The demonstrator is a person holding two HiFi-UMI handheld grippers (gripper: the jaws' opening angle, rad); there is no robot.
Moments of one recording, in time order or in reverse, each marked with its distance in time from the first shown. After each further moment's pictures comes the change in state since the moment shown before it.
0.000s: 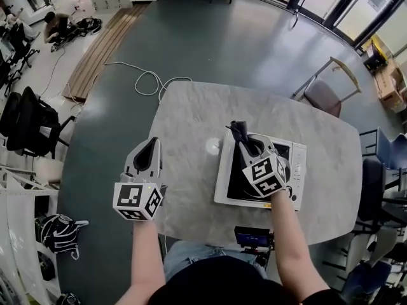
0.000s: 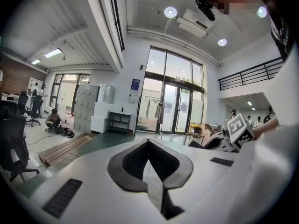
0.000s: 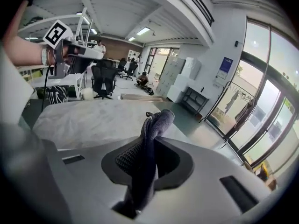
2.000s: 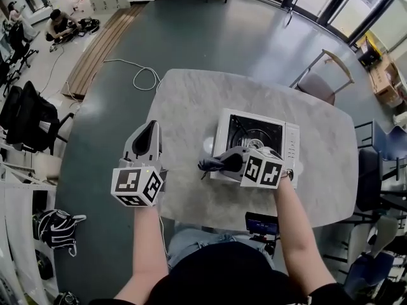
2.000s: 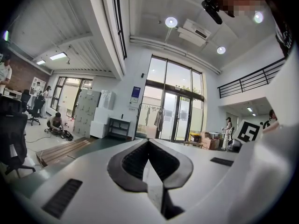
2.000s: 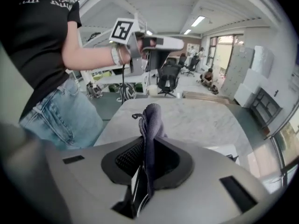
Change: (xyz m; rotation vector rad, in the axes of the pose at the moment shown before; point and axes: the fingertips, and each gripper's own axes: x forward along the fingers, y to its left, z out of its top) left arm -0.033 -0.022 0.019 -0.033 -0.100 -0.003; right arm -0.075 0.156 -0.017 -0.306 0.057 0.755
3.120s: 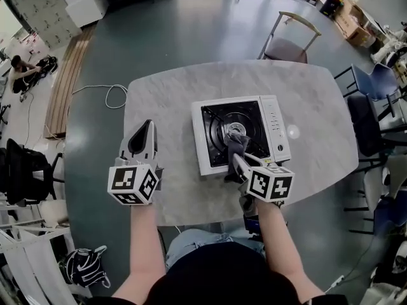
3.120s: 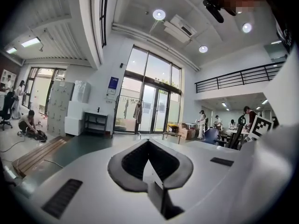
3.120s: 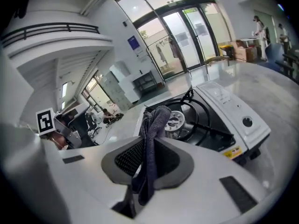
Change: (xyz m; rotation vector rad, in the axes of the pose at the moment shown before) left arm 0.055 -0.050 -0.015 0.076 0.101 -0.281; right arm -0.069 -0.005 -0.081 1.436 -0.571 -0.764
